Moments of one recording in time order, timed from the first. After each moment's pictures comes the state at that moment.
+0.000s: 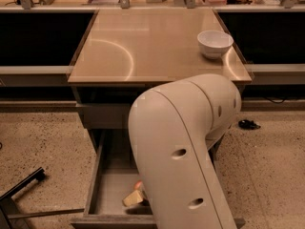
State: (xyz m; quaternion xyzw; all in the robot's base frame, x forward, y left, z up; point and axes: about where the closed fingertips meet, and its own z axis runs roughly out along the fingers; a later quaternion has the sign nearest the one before) arm 0.488 0.038 0.364 -0.32 0.91 0.14 0.22
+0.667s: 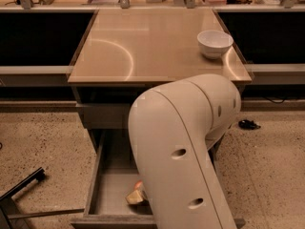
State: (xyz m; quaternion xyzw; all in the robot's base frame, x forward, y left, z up) arm 0.488 0.038 0.364 -0.32 0.91 0.14 0.22
